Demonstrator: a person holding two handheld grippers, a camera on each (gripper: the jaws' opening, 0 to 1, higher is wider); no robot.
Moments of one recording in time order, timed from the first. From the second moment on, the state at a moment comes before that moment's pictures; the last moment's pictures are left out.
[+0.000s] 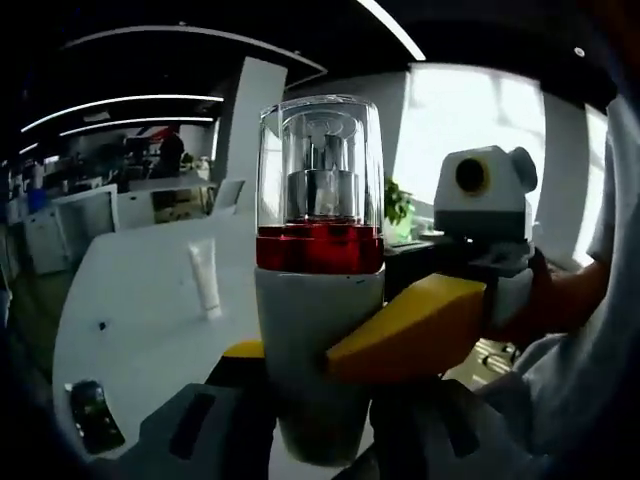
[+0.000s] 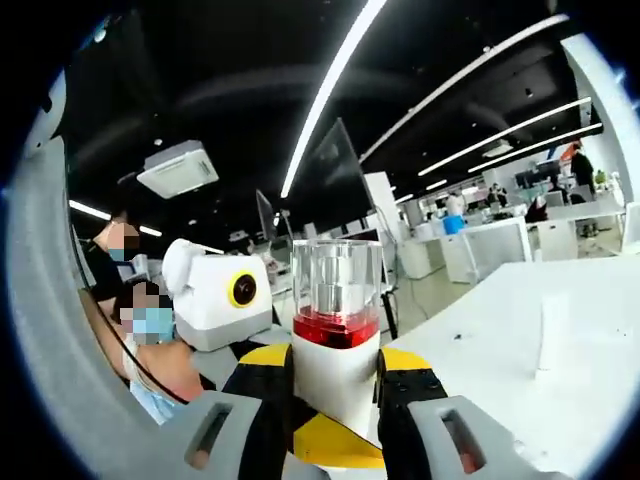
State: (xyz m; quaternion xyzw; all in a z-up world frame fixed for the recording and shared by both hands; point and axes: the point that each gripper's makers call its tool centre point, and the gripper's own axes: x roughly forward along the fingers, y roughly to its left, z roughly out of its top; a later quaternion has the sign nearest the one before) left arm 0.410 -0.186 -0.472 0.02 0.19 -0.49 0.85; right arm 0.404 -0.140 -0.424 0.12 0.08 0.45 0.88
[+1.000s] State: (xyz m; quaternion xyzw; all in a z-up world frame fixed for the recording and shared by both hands) left arm 0.413 -0.147 -0.479 0.04 0.16 -0.53 0.83; right arm 0.422 -0.169 -0.407 0.06 0.05 0.40 0.91
